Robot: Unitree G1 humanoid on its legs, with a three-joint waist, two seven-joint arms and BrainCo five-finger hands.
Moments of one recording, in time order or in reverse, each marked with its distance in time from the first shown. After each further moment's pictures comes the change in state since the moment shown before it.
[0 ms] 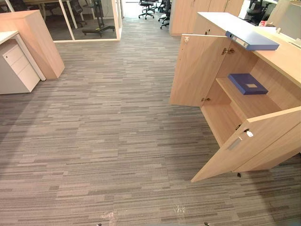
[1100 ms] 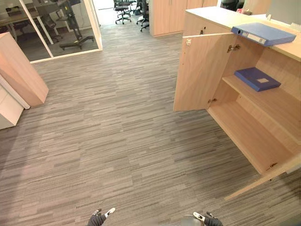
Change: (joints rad) left arm -0.042 -0.010 0.030 -0.082 -0.006 -0.022 0.013; right arm -0.034 0.019 -0.155 -0.074 0.011 0.008 0.016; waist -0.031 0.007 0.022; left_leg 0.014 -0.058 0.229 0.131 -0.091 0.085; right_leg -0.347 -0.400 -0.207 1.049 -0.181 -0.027
